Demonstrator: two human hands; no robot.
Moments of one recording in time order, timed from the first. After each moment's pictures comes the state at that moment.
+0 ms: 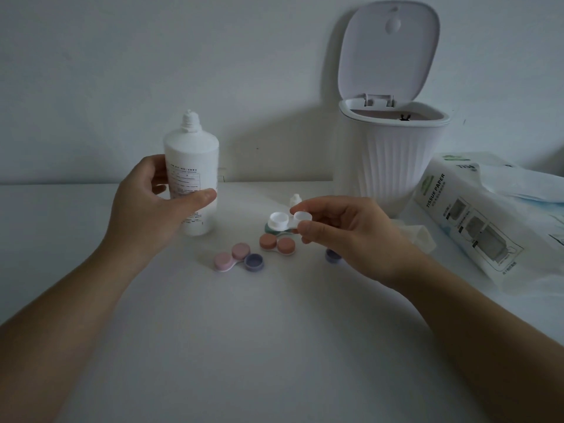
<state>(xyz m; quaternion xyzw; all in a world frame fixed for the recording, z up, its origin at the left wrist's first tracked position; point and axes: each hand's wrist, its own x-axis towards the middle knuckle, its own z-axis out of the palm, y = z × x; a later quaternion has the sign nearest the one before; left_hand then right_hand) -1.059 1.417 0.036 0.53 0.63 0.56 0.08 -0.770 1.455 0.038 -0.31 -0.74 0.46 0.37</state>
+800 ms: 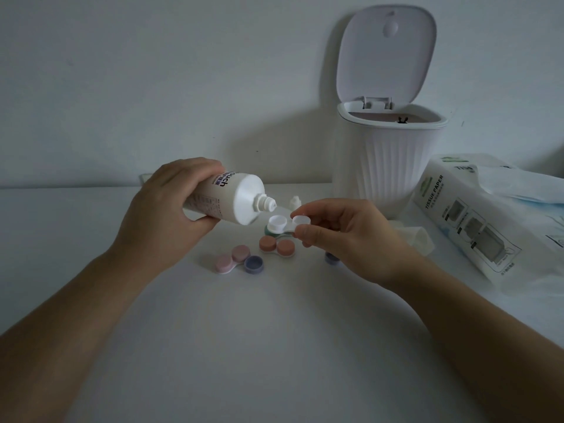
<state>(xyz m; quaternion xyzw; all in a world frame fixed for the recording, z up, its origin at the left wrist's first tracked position) -1.053 1.415 0.036 0.73 0.52 0.40 -0.18 -0.771 1.458 0.035 -0.32 -0.75 0.44 0.37</state>
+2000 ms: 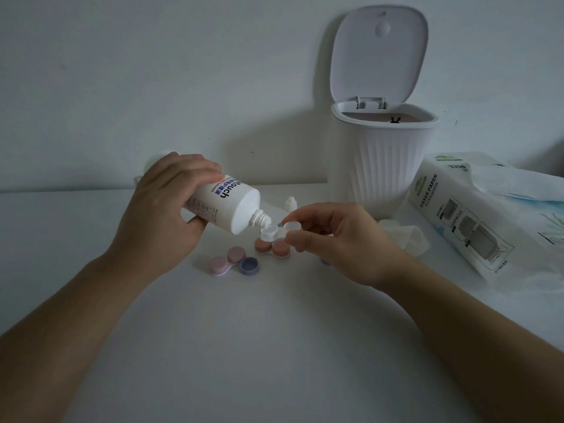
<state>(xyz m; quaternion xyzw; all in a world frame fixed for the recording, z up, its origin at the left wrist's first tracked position) -1.050 1.422 0.039 0.76 0.47 0.38 -0.24 -0.774 1.454 0.036 -0.27 -0.78 0.44 0.36</state>
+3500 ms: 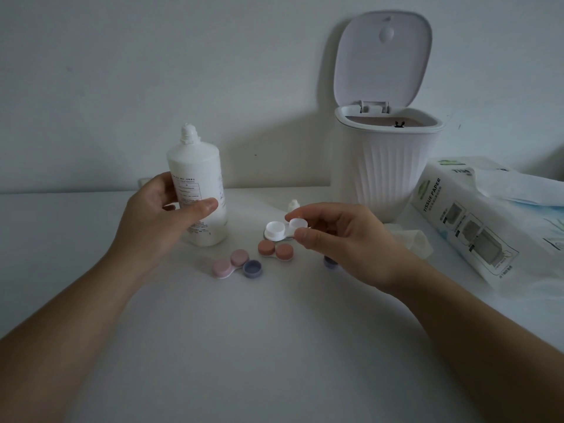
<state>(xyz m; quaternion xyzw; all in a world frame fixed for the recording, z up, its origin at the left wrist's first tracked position) -1.064 1.423 0.026 0.52 0.60 0.57 0.19 -0.770 1.459 0.035 -0.30 -0.76 0.45 0.36</state>
